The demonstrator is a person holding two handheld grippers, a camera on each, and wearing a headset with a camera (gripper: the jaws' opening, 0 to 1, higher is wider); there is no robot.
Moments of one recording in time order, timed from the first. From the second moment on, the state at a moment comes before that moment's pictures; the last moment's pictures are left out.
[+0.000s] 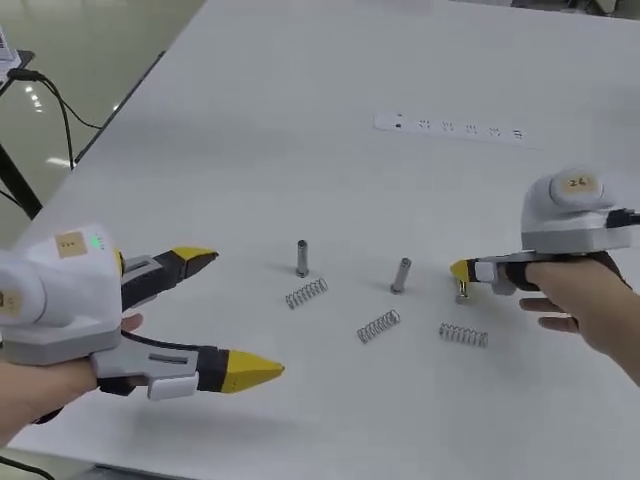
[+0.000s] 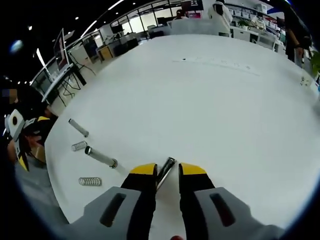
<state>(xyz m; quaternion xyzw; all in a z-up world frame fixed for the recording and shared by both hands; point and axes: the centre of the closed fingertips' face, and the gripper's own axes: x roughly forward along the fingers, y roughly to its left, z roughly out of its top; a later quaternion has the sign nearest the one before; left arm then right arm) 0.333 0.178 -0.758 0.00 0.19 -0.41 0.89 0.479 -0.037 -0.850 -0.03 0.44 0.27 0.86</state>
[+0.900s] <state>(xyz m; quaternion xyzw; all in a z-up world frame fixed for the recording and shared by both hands) 0.329 0.174 -0.765 0.00 0.20 -0.42 0.89 0.470 -0.043 -0.839 0.00 0.42 0.27 0.87</state>
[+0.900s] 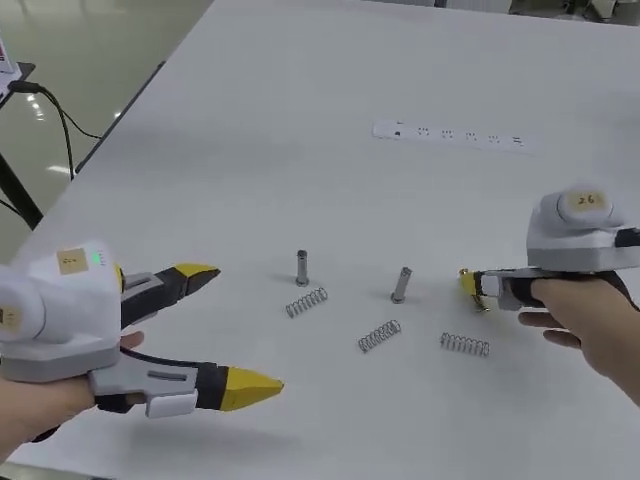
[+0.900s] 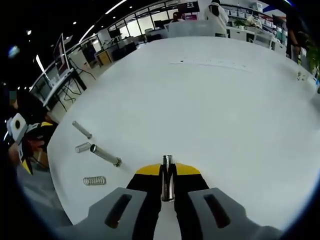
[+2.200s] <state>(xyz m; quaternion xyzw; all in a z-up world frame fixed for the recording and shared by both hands) 0.319 0.170 -0.765 -0.01 0.20 -0.42 0.88 0.452 -0.037 -0.816 -0.04 0.33 0.31 0.89</state>
